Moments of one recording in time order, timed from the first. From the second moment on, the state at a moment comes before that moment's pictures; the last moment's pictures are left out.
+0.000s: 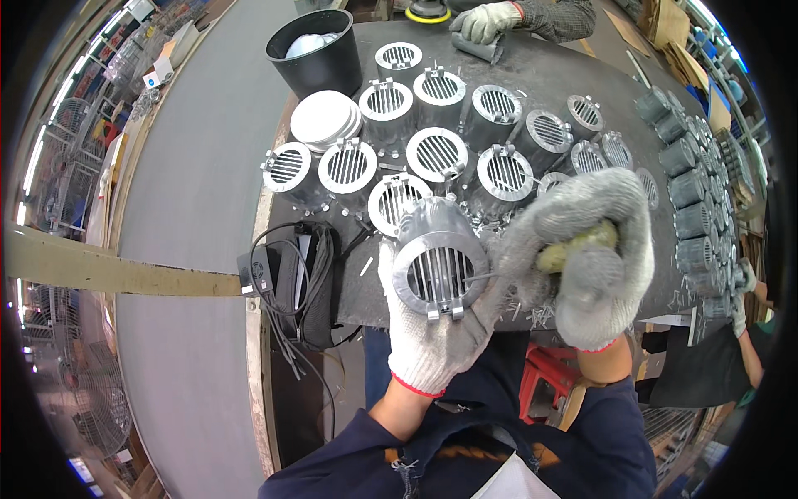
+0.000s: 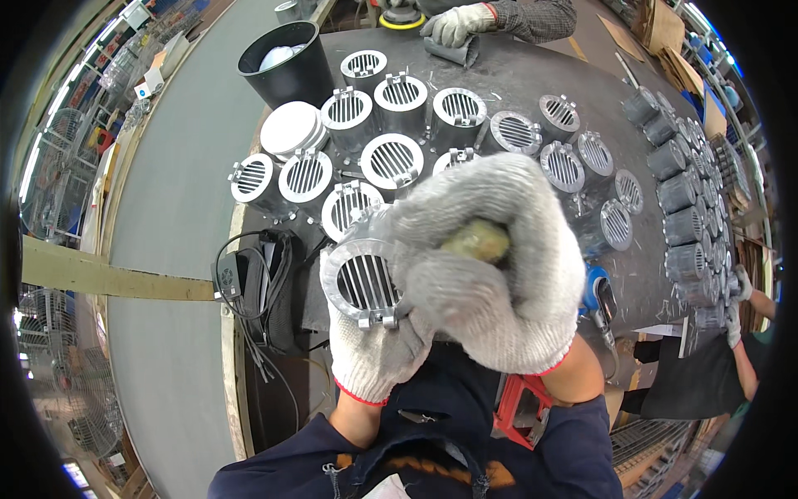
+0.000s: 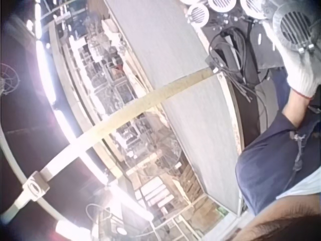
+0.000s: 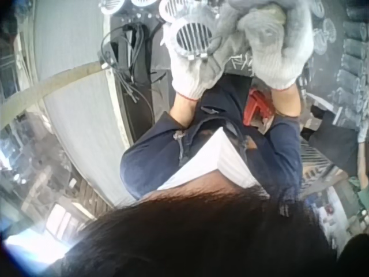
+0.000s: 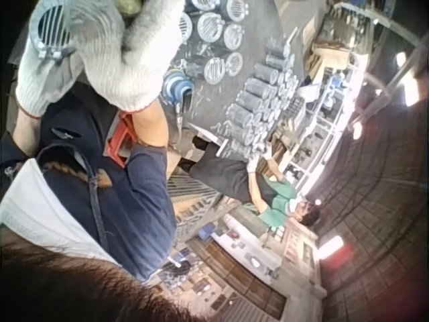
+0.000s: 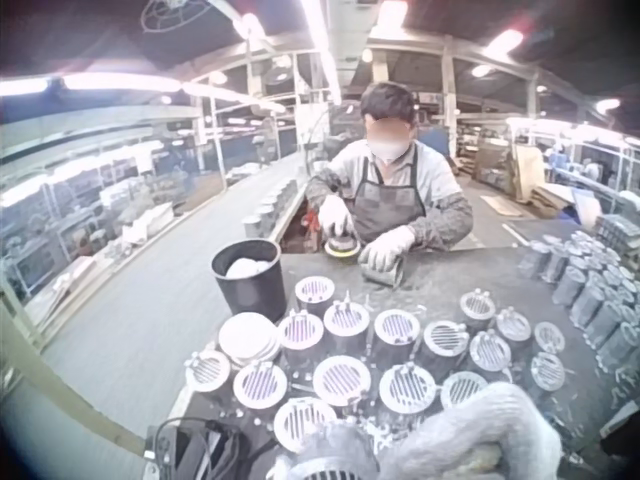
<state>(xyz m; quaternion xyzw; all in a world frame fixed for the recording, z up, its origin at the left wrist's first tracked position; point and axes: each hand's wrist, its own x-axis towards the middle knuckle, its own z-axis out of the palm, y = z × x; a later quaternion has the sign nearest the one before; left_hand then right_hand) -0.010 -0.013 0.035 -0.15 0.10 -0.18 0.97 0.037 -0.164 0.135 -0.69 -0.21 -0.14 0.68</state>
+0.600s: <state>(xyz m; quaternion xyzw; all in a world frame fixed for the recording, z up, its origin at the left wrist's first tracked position) -0.021 -0.011 0.009 0.13 0.12 -0.12 0.98 0.049 -0.154 0.145 -0.72 -0.42 -0.01 0.55</state>
